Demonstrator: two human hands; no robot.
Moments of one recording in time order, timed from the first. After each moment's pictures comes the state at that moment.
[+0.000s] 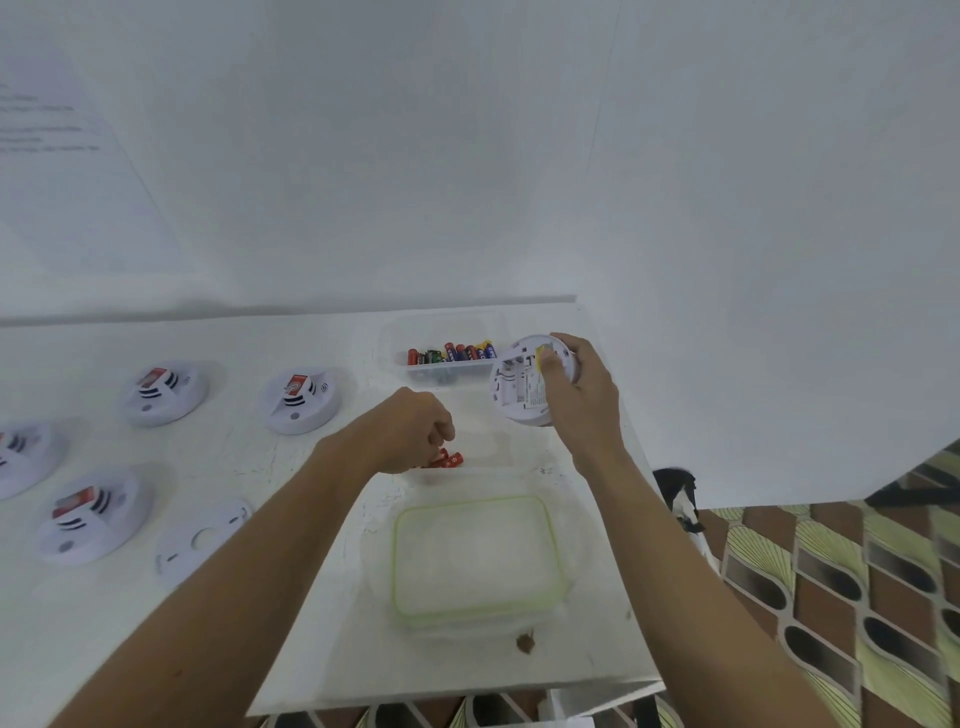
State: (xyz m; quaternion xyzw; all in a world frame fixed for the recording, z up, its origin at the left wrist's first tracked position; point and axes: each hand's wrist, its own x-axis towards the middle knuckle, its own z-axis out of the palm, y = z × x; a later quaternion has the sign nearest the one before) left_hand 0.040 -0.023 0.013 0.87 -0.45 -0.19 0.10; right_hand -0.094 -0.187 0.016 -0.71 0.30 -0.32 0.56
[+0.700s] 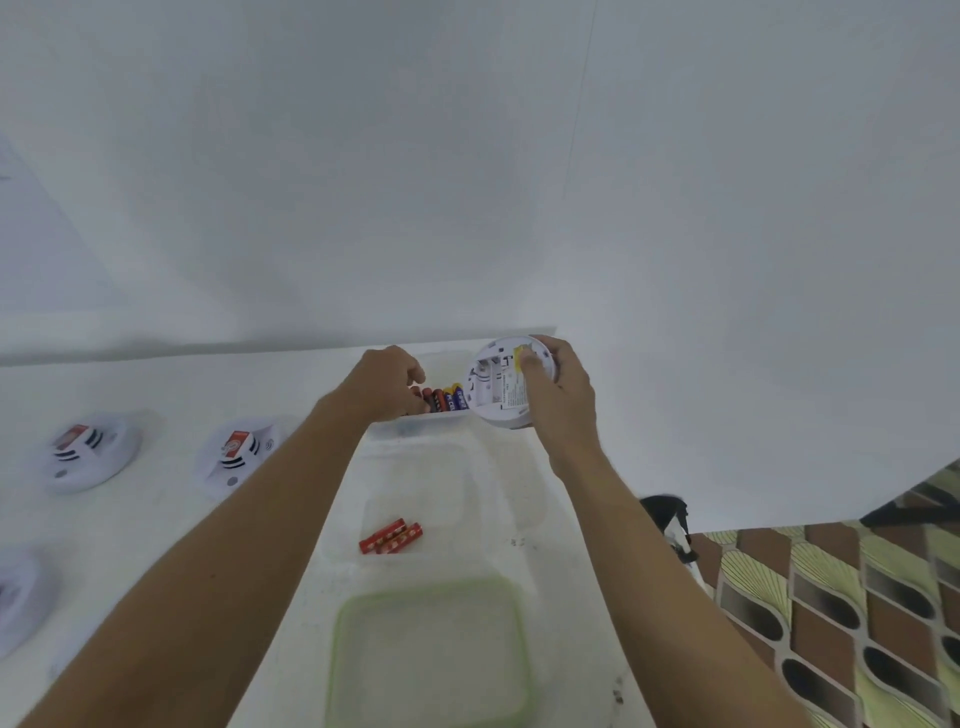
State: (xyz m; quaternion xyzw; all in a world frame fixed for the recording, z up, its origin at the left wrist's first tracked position) left_hand 0.129 -0.116 0.023 0.91 -0.35 -0.12 0.17; right_hand -0.045 -0.246 0.024 -0.66 0.29 -0.31 0.62
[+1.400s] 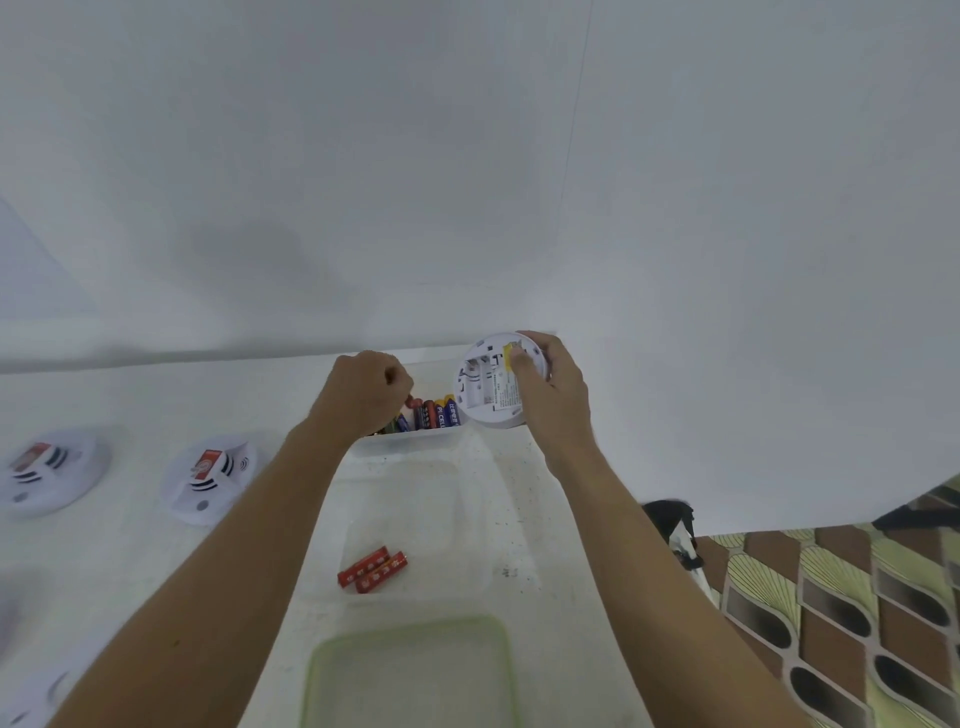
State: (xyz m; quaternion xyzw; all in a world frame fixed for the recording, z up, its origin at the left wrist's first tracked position) left_hand 0.134 -0.125 0.014 0.91 -0.32 -0.04 0.26; right_hand -0.018 -0.275 0.013 -0.67 0.26 -0.30 0.63
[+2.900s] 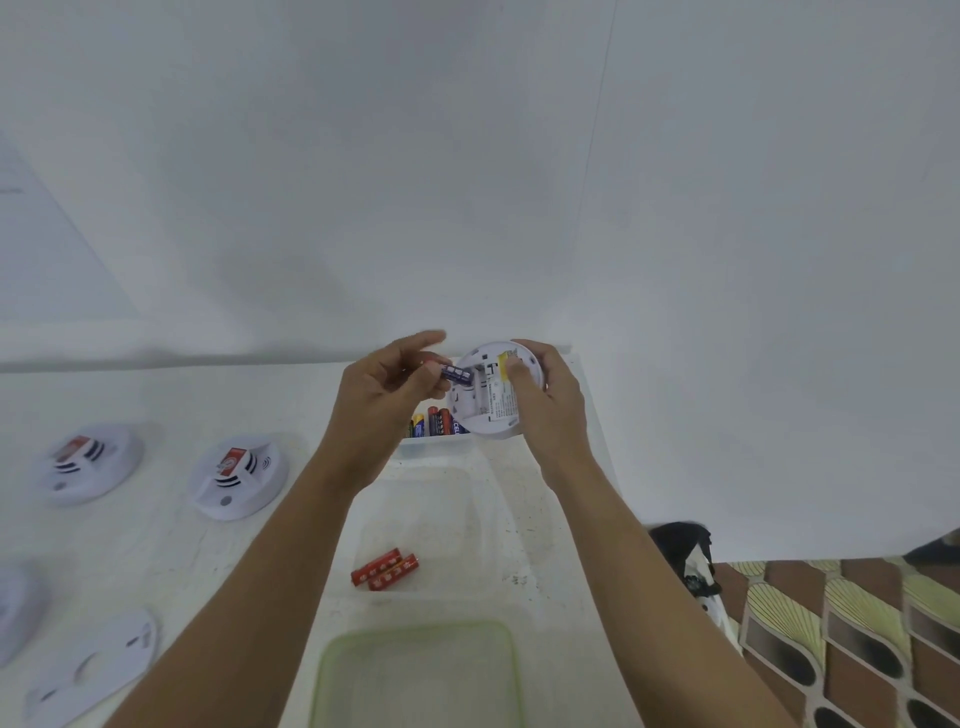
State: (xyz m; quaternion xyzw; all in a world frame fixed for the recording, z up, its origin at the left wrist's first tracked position) left_hand 0.072 -0.106 0.046 0.66 -0.29 -0.11 0.68; right_hand -0.011 -0.260 0.015 -0.67 0.22 -0.32 0.64
